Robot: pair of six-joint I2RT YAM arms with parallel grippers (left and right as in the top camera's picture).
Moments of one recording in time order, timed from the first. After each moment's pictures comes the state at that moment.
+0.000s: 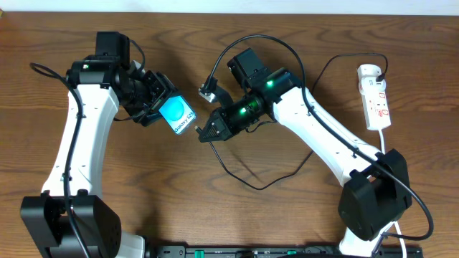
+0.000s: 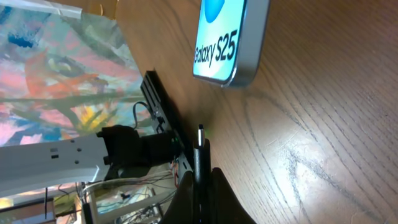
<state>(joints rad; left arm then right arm) 0.01 1.65 1.48 -1.13 0.46 -0.73 0.62 1.90 1.62 -0.95 -0.90 0.11</state>
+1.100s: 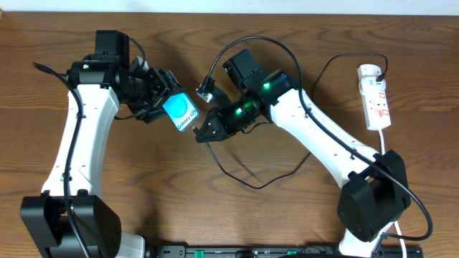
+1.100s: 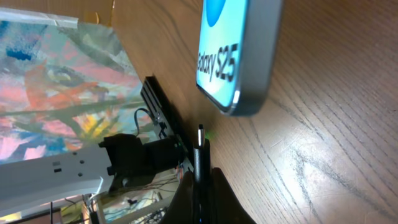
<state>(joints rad) 0.01 1.65 1.48 -1.09 0.52 -0.69 0.64 1.90 1.62 -0.92 -0.87 0.20</state>
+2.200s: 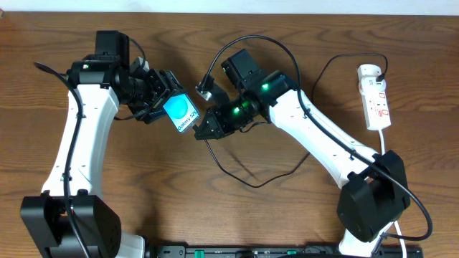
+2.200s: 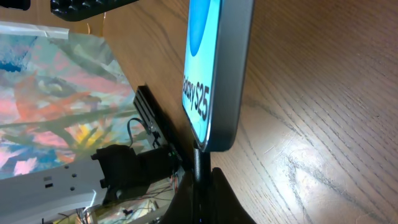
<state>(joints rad) 0.01 1.65 1.48 -1.11 0.53 -0.67 0.65 1.90 1.62 -0.88 -0.83 0.25</state>
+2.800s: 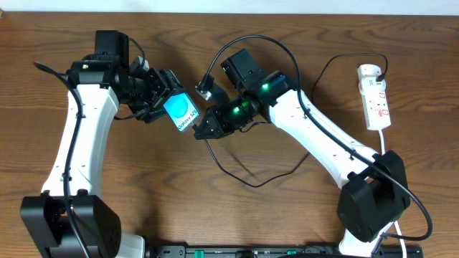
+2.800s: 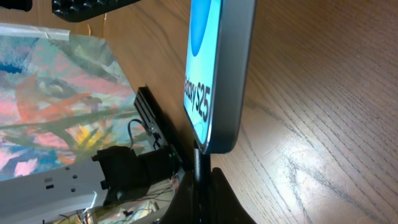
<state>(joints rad) 0.01 1.65 1.48 -1.10 0.54 -0.67 0.65 1.90 1.62 -0.88 -0.83 0.25</state>
